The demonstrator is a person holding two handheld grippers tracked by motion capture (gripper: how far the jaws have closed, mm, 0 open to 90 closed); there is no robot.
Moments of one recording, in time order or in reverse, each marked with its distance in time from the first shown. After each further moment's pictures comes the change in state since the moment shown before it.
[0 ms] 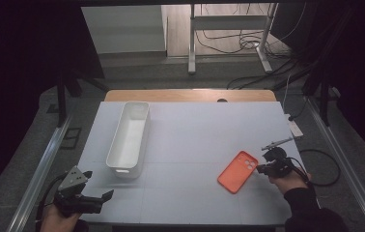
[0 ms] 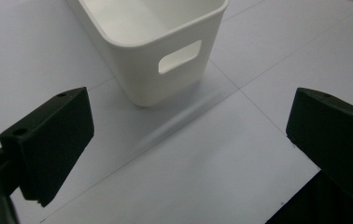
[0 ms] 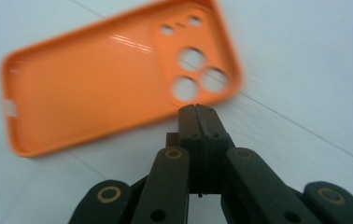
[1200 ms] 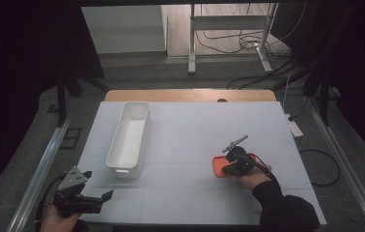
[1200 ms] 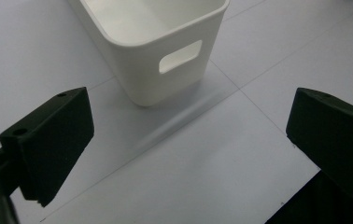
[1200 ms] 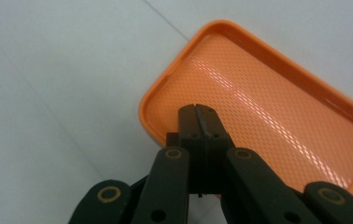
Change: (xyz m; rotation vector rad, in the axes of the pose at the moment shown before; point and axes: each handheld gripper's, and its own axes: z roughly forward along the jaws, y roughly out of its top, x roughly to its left) left arm 0.001 -0.001 -0.001 -0.004 -0.002 -0.007; right arm 0.079 0.048 0.049 0.047 0.146 -0.230
